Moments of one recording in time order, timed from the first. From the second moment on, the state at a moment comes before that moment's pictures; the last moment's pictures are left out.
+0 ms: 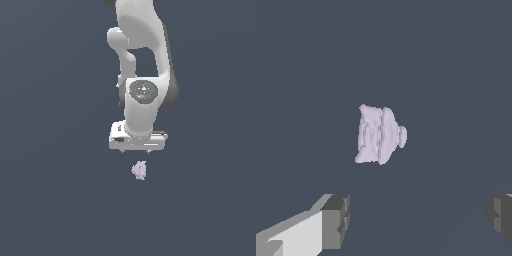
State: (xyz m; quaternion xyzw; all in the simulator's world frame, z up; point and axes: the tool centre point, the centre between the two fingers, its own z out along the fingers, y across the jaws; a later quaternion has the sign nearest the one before) arm 0.051 0.029 0.141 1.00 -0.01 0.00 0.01
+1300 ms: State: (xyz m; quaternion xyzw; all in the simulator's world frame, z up) arm 0.089 0.048 0.071 1.00 -0.05 0.00 0.00
